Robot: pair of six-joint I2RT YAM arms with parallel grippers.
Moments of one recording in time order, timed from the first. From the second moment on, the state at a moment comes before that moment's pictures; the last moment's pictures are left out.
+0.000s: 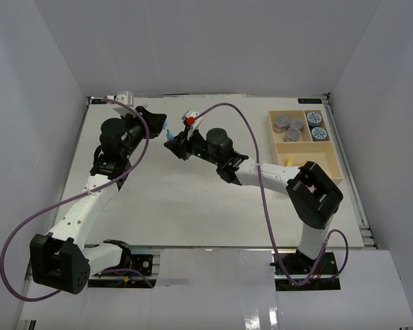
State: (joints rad) left arm -0.25 1.15 0.93 0.21 0.15 -0.45; right arm 0.90 1.81 1.19 0.63 -0.22 0.16
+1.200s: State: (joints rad) left arm -0.26 1.14 0.88 0.34 0.25 -0.44; right arm 0.88 1.85 1.24 0.61 -0.19 0.18
